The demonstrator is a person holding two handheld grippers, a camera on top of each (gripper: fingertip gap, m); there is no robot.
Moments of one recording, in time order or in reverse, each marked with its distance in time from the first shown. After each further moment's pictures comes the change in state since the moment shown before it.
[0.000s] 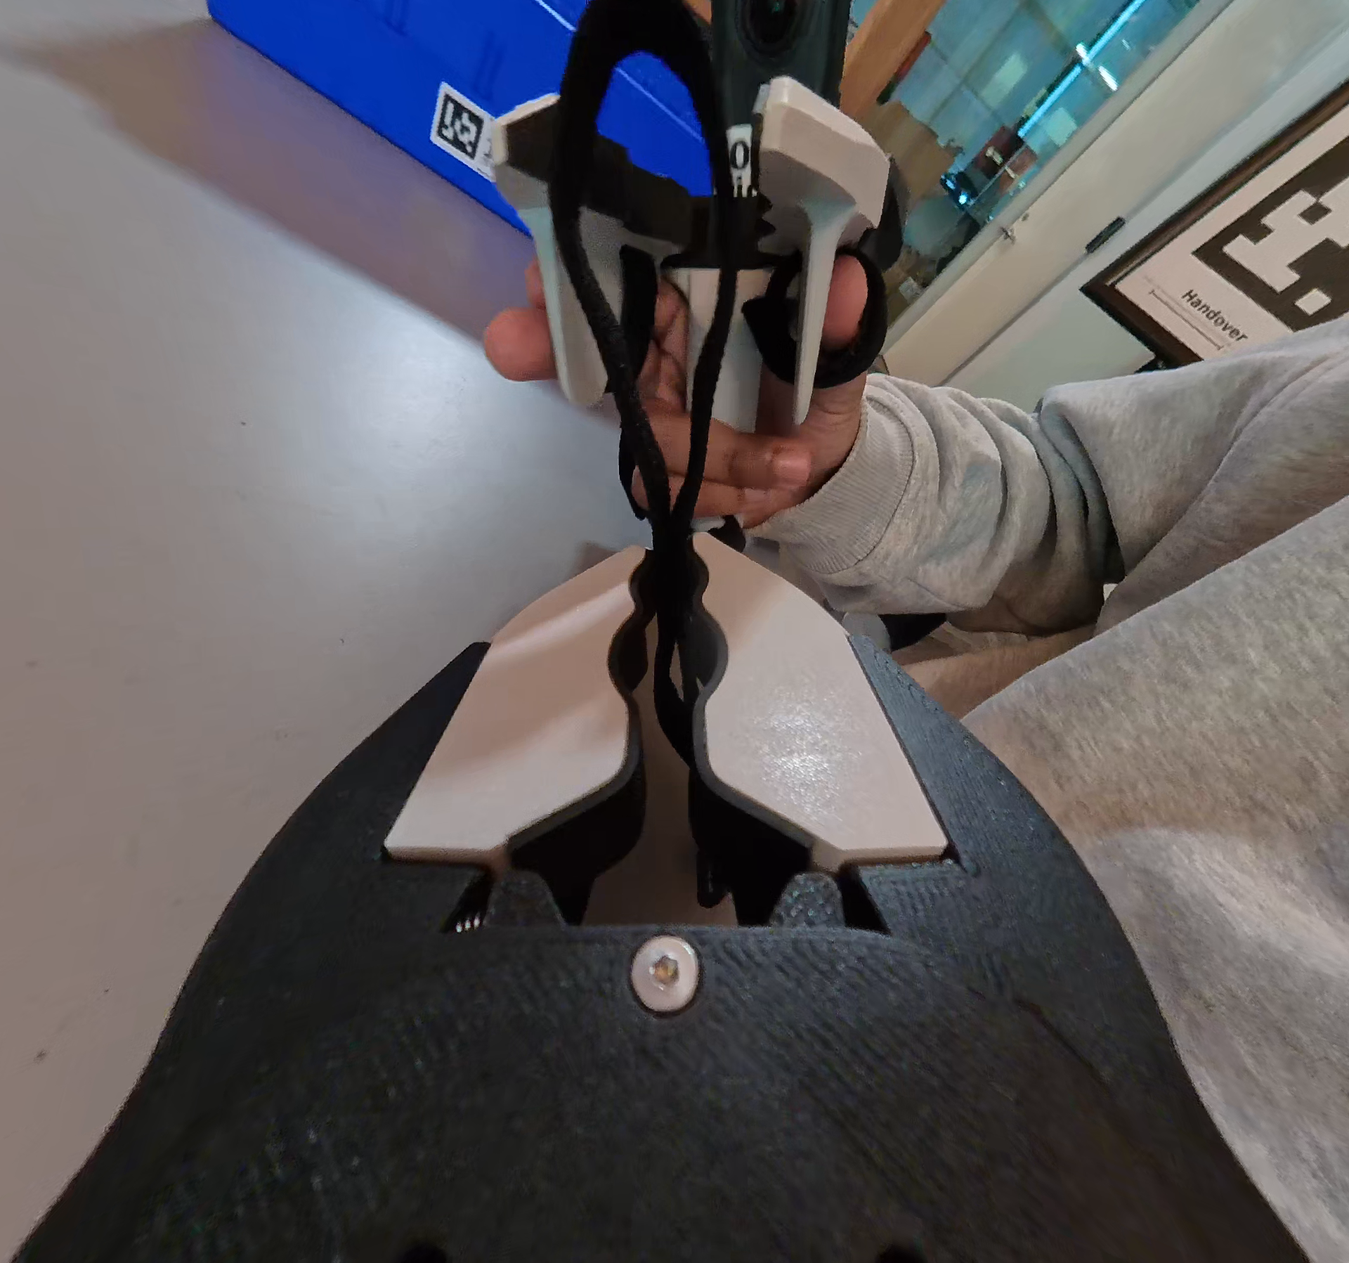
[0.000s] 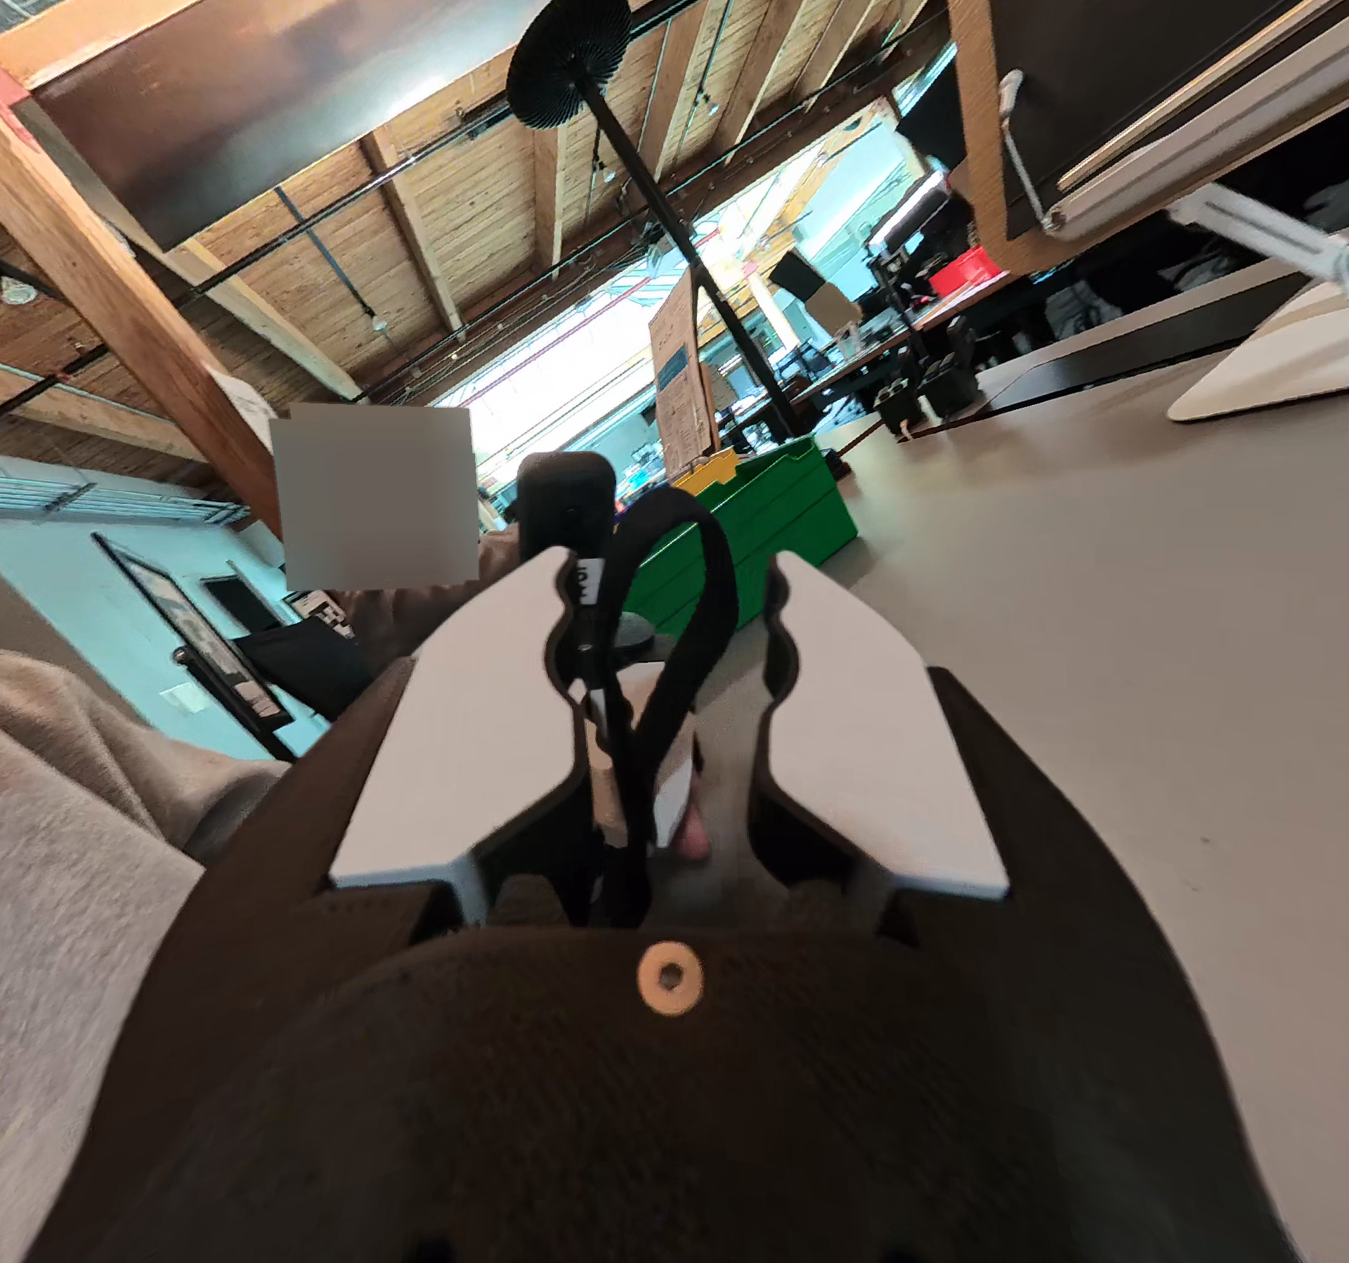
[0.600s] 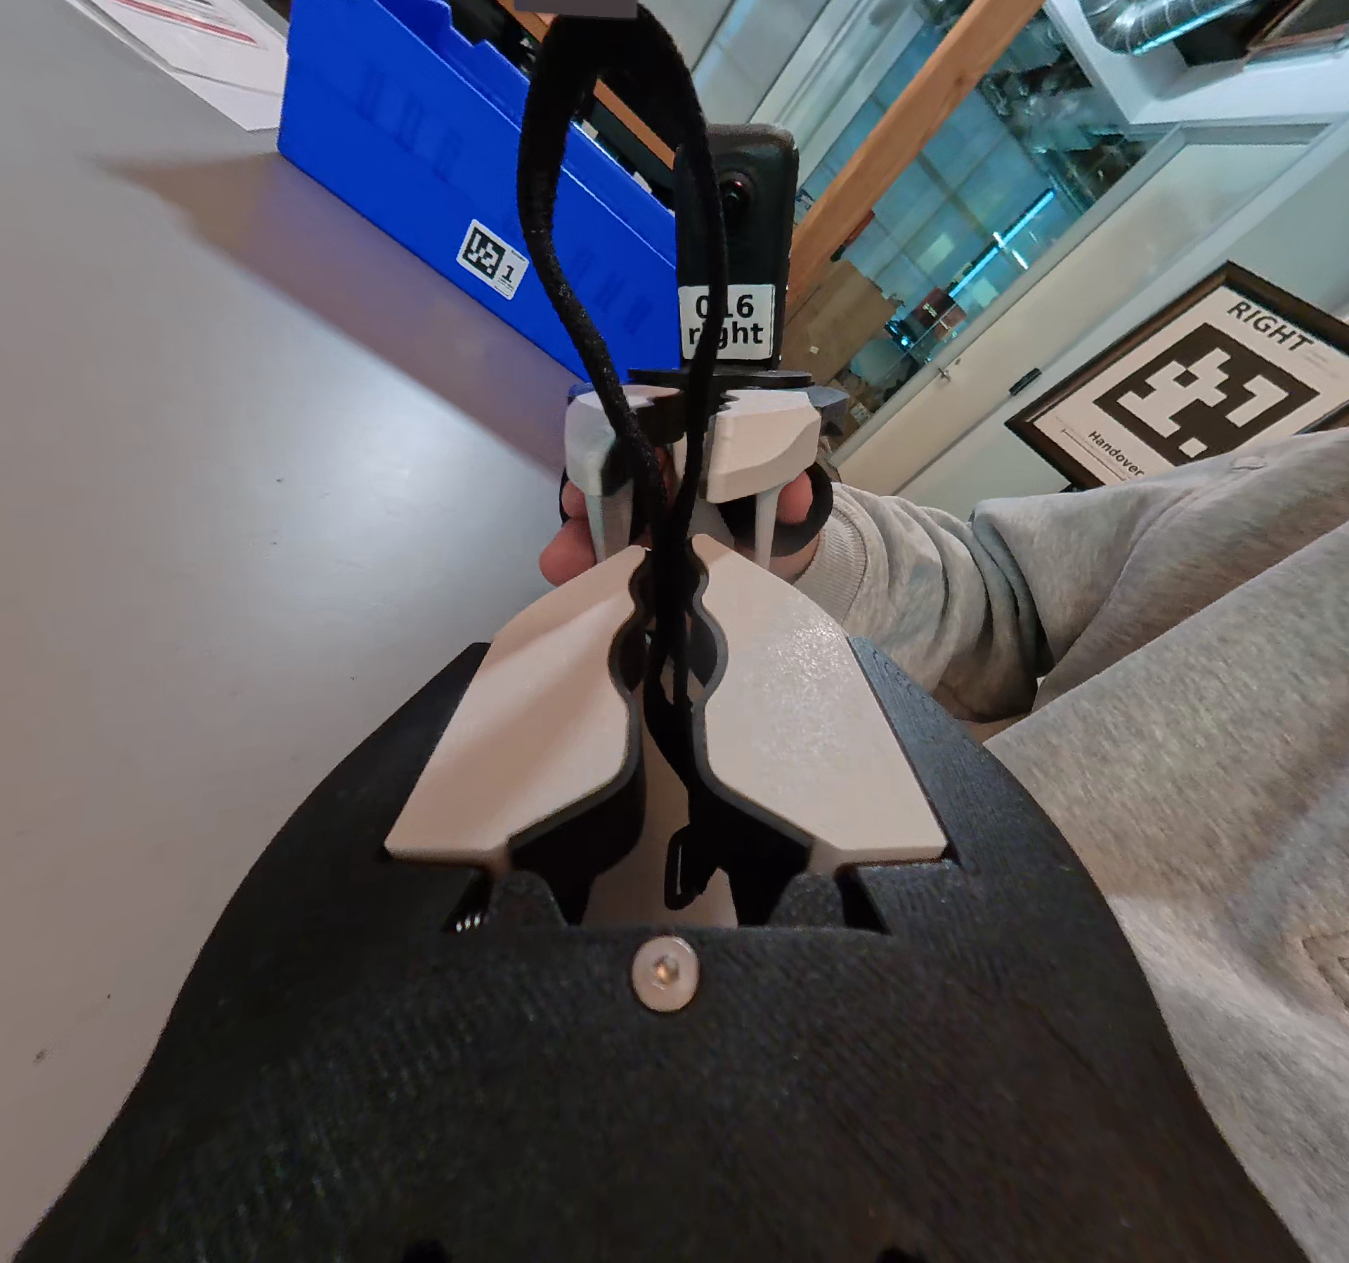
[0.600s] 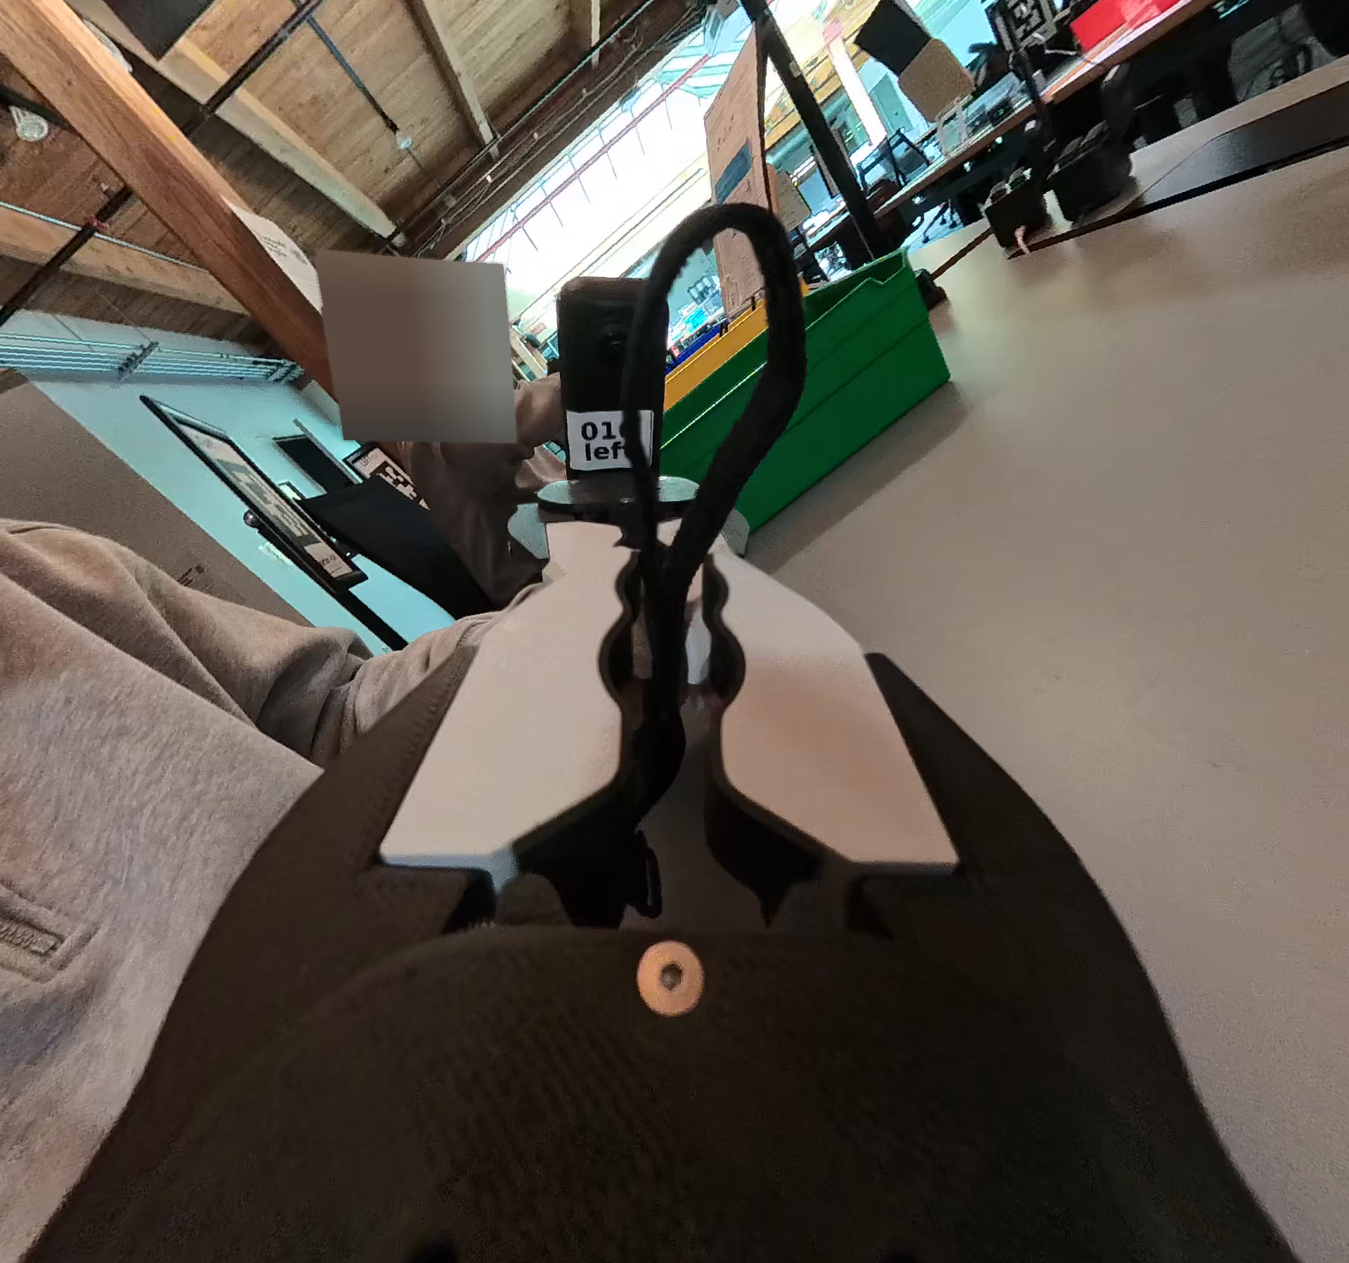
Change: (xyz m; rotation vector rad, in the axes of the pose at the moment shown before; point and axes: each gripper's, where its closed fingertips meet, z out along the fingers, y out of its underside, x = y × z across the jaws) left arm -0.001 -0.024 -0.014 0.159 0.035 -0.078; right arm -0.010 0.045 0.012 -0.243 -0.074 0.055
